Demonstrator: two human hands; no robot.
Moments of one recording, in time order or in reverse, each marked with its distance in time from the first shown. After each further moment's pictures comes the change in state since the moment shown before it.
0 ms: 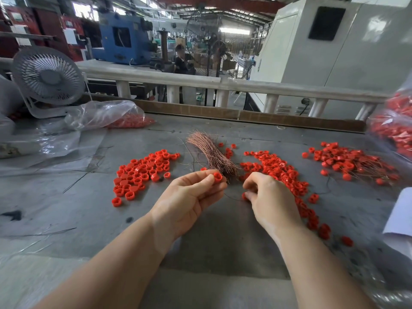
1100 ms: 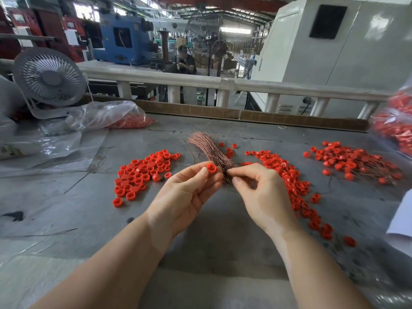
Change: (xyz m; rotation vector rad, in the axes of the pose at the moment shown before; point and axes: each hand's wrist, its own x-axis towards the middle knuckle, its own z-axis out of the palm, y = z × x) left_hand 0.000 0.006 -0.002 -0.125 -0.019 0.056; right_hand -0.005 -0.022 -0.007 0.469 0.125 -0.207
